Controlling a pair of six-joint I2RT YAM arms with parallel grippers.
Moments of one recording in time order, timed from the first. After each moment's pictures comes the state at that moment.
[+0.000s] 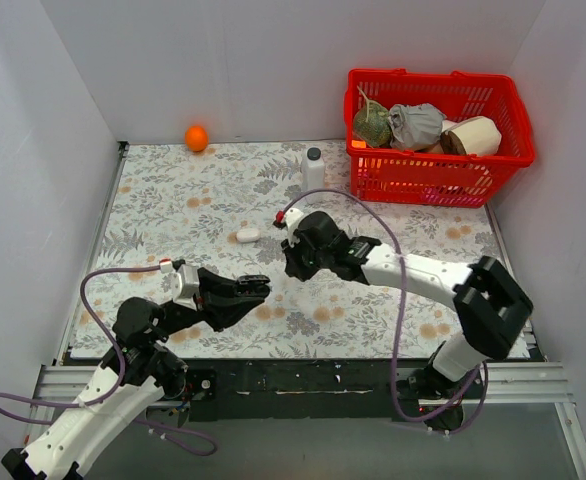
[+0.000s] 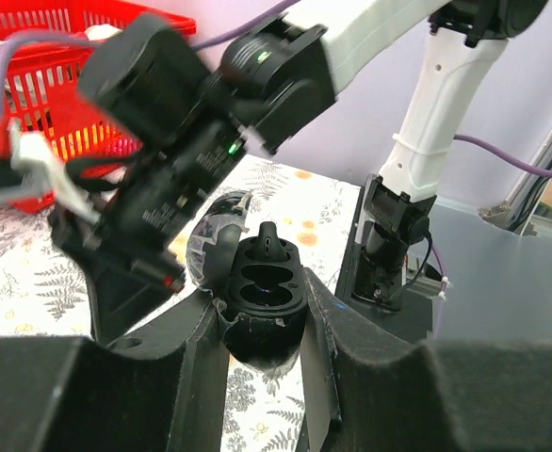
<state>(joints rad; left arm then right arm) -0.65 0.23 0.34 0.17 0.56 -0.31 0.93 1.65 1.04 -0.15 -0.09 0.15</state>
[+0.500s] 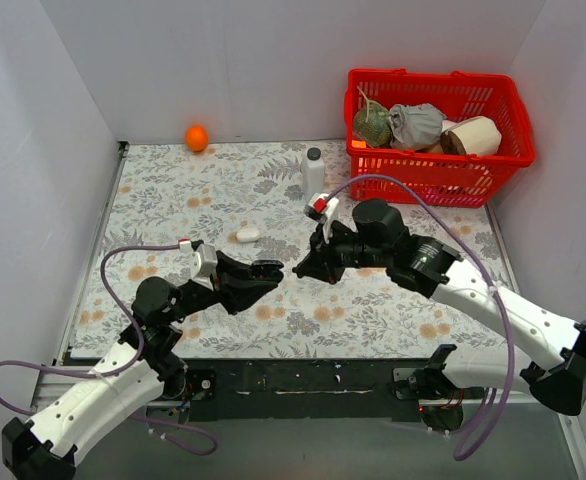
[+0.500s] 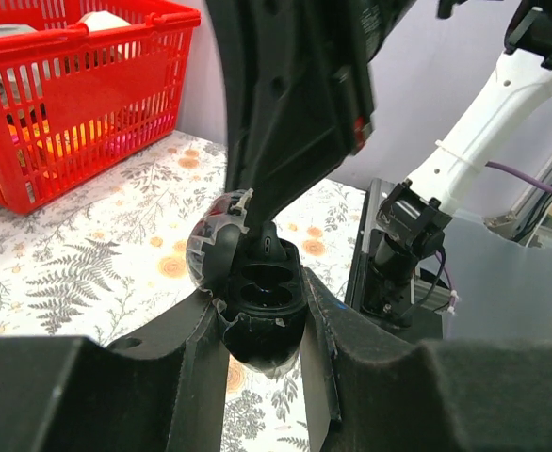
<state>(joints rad) -0.65 0.50 0.36 0.41 0.57 -0.34 0.92 1.16 1.09 -0.39 -0.39 0.15</state>
